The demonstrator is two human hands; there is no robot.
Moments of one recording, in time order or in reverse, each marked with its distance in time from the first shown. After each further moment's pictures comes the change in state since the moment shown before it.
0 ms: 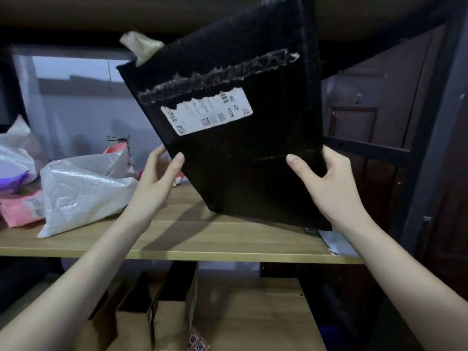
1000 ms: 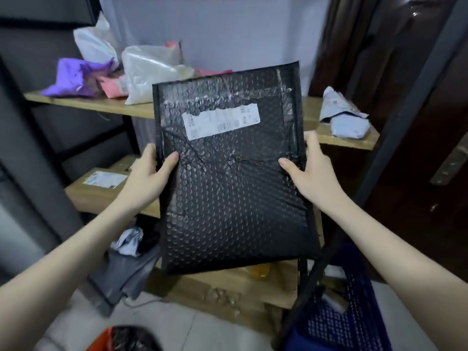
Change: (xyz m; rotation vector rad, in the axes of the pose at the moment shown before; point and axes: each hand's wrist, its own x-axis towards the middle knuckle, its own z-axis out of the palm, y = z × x) left_hand -0.235 0.004 -0.060 0.463 0.039 -0.286; right_hand -0.161 0.018 -0.022 -0.088 -0.444 0.182
